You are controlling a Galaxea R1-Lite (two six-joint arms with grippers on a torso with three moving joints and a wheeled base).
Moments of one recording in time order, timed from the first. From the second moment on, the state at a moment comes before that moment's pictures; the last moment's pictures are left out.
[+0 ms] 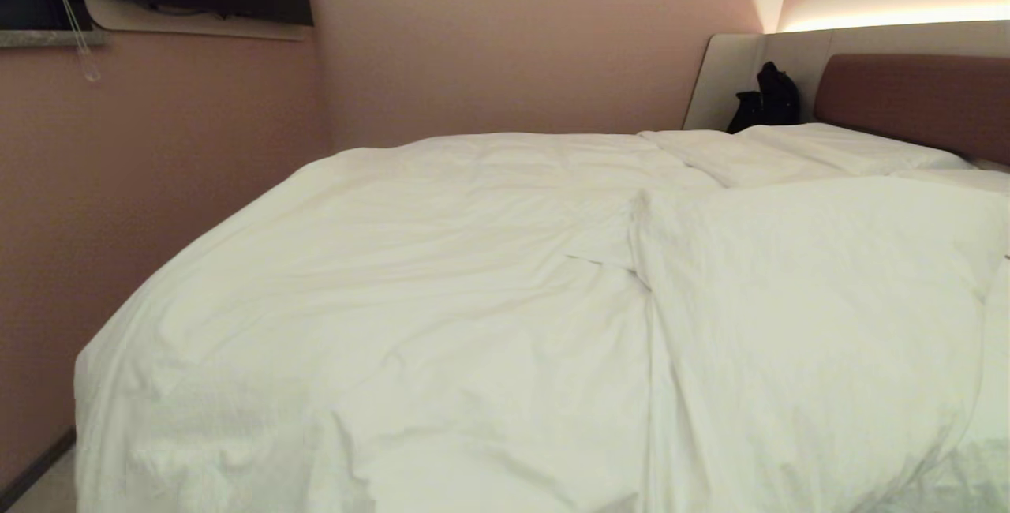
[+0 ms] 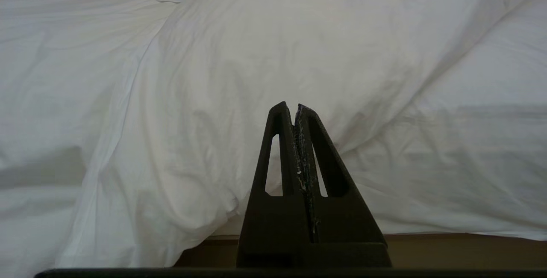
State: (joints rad) left arm 1.55 1.38 -0.27 -0.37 -0.38 0.07; right arm 0.00 0.00 0.00 0.00 -0.02 0.03
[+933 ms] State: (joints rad) left arm 1.08 1.65 -0.78 -0.36 -0.47 -0.22; right arm 0.00 0.00 0.00 0.00 -0.02 0.03
